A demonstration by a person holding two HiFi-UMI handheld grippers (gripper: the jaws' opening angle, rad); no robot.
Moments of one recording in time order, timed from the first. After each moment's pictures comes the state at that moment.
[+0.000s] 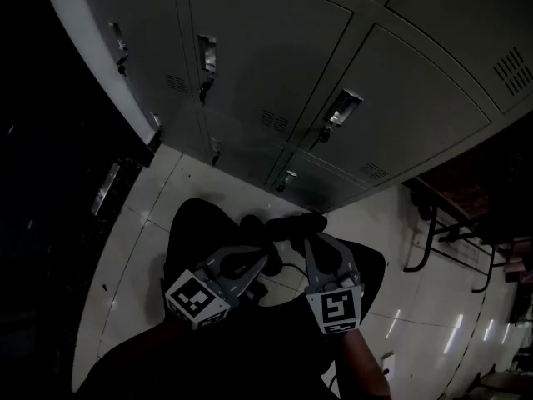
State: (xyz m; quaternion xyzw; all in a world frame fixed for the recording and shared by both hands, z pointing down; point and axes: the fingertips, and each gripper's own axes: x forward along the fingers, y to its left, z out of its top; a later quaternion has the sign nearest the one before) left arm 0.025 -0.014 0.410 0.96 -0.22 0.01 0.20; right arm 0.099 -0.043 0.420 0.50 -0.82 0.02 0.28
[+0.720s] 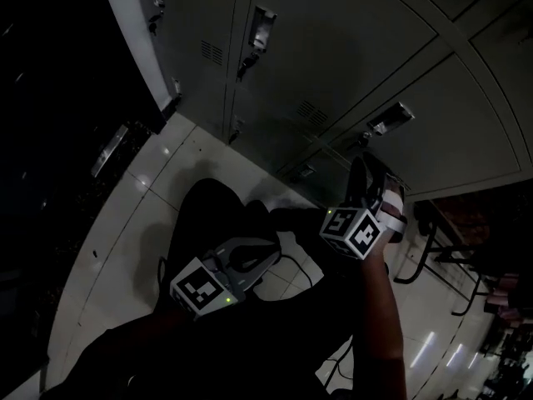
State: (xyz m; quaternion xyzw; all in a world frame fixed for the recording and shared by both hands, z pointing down) left arm 0.006 -0.029 0.421 0.95 -0.22 0.01 0.20; right arm 0.138 -0.218 0.405 0.51 -0.61 -0.27 0.54
